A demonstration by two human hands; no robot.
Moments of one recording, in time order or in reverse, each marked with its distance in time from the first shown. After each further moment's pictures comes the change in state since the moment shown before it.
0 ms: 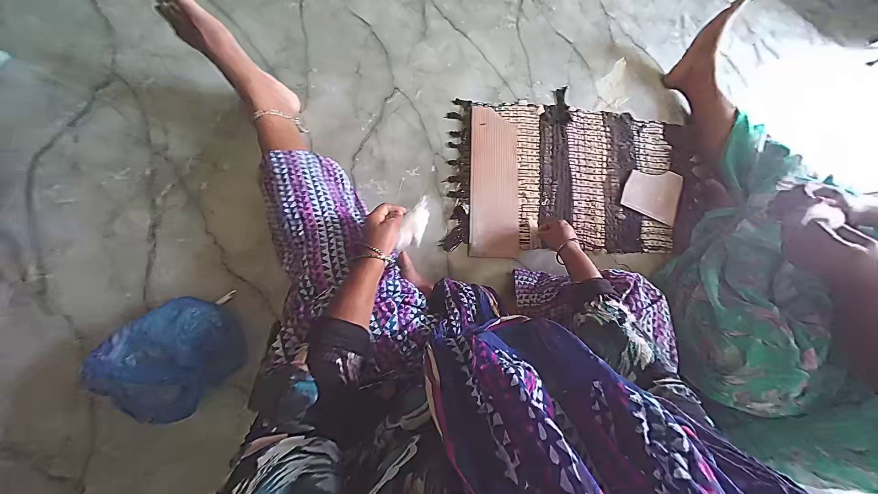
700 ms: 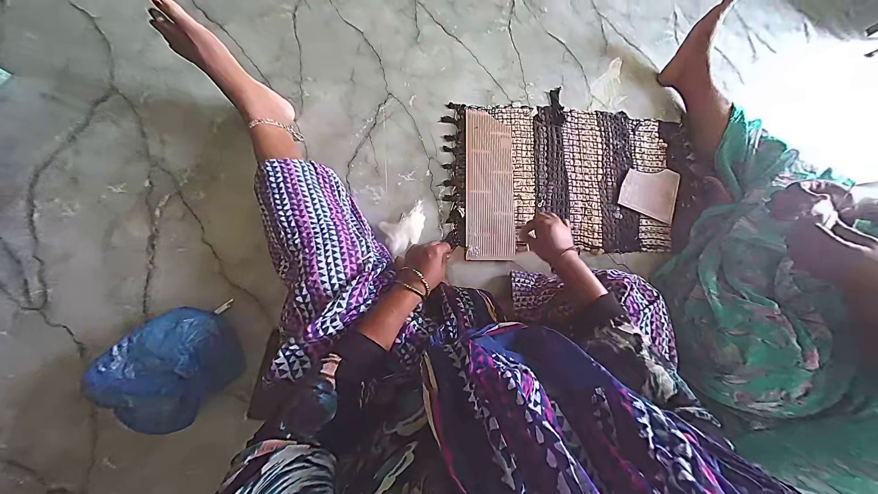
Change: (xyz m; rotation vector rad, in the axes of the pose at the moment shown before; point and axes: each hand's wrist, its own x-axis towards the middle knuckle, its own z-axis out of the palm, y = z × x) left_hand -0.047 0.035 0.055 0.877 -0.567 0.187; right_hand -0.055 -0.036 -0.012 -0.170 0.090 -0.385
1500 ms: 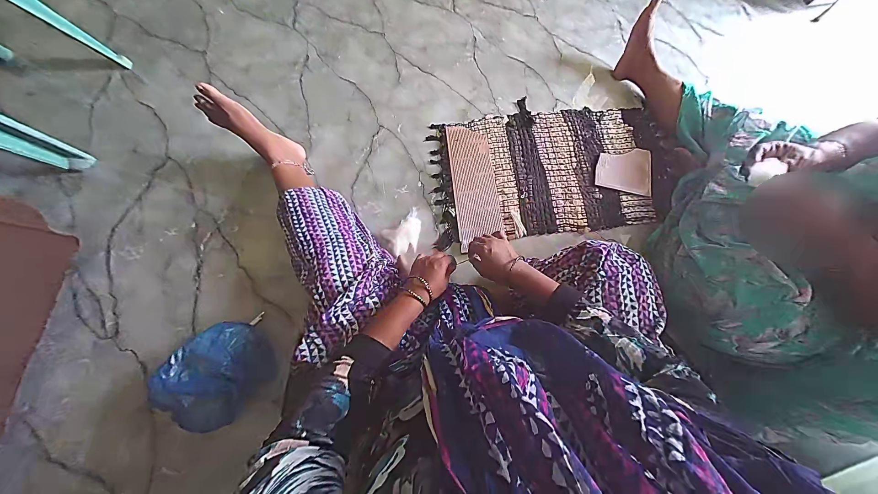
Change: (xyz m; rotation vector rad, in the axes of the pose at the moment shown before) left_hand -0.044 0.029 0.014 0.226 -0.098 0.091; right_hand -0.065 -0.064 0.047 -0.055 -0.079 -0.414
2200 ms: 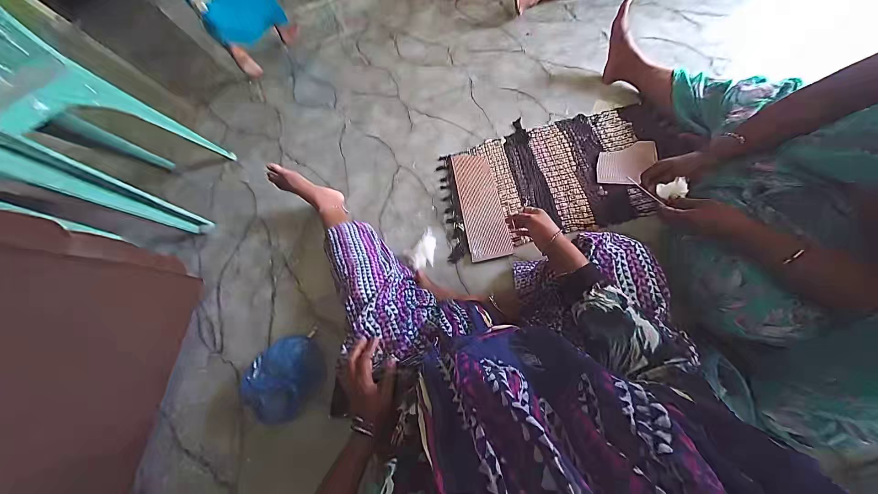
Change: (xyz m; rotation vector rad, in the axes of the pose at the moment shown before) left_hand -0.185 -0.070 0.146 -0.139 1.160 -0.148; right_hand -0.026 0.081 -0.034 1.396 0.504 0.312
